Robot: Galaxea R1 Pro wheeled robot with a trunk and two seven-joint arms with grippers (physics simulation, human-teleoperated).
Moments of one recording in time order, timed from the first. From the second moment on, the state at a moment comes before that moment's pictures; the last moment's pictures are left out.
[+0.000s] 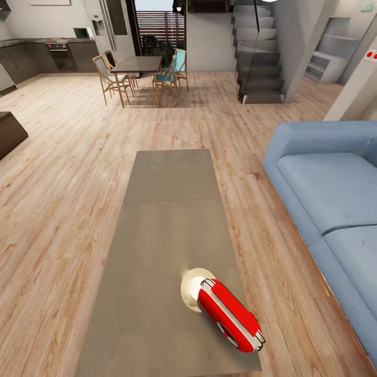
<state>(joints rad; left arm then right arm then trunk) 0.00 -0.01 0.01 -0.06 0.12 0.00 0.02 0.01 -0.01 0.00 0.00 0.05 -0.04 0.00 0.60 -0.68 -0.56</state>
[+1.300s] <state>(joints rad) 0.00 -0.01 0.01 -0.07 0.12 0.00 0.02 0.01 -0.01 -0.01 0.00 0.04 -0.03 -0.01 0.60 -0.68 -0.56</state>
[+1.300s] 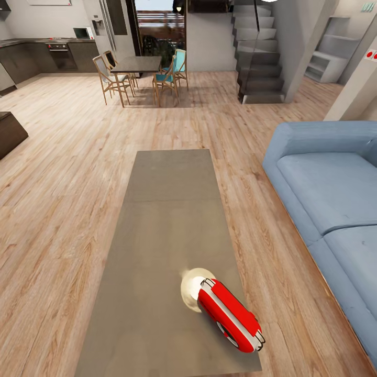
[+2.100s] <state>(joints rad) 0.00 -0.02 0.00 -0.16 0.11 -0.01 0.00 0.01 -0.01 0.00 -0.08 0.05 -0.04 -0.01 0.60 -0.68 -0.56</state>
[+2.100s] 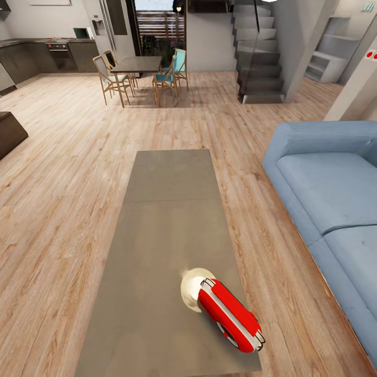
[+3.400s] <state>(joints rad) 0.00 -0.01 0.01 -0.72 0.12 0.09 -0.22 -0.22 -0.15 0.00 -1.38 0.23 0.77 0.03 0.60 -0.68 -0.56</state>
